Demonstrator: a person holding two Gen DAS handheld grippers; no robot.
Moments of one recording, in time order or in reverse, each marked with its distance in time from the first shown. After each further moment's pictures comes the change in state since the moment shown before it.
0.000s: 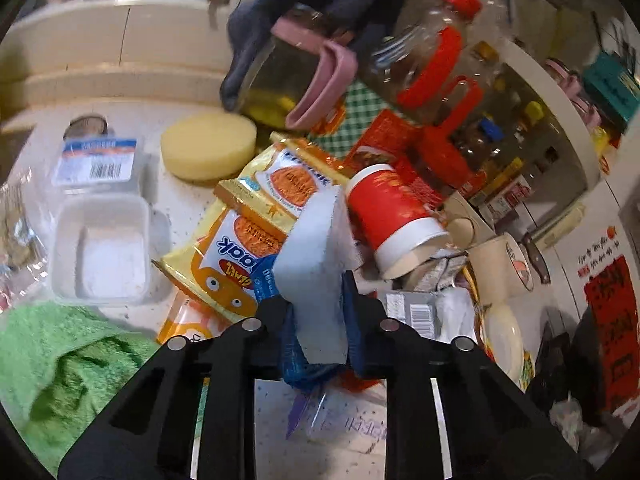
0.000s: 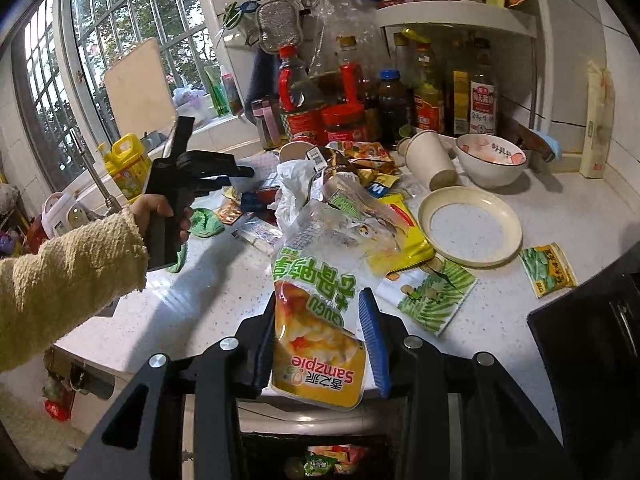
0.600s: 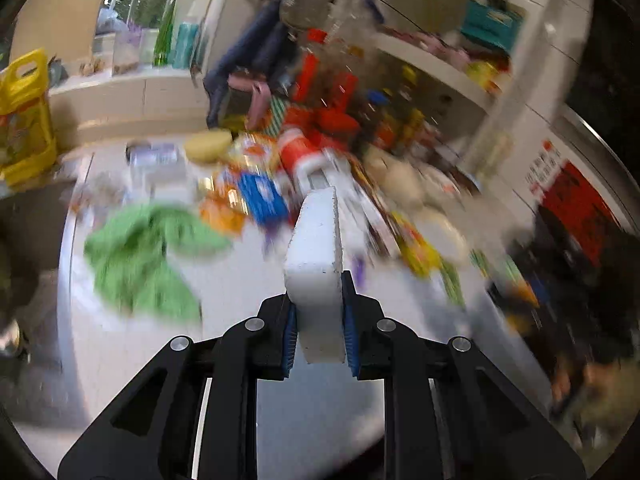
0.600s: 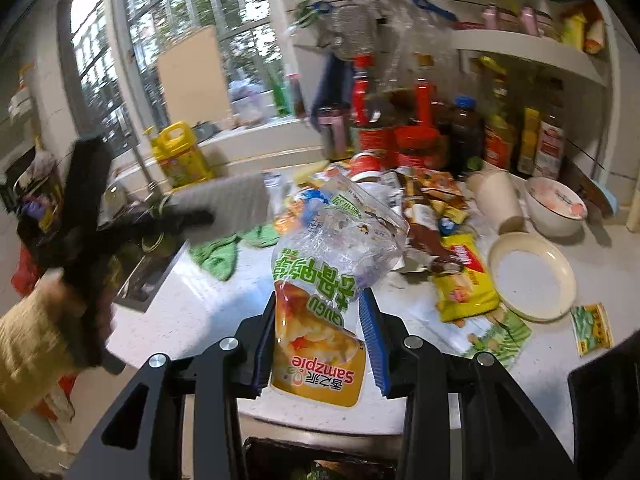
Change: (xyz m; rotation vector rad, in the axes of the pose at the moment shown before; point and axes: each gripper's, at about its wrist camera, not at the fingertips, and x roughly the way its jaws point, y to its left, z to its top) left arm -0.191 -0.043 -0.153 0.232 -0.049 -0.041; right arm 0.009 0.056 0.021 -0.162 -0.007 0.147
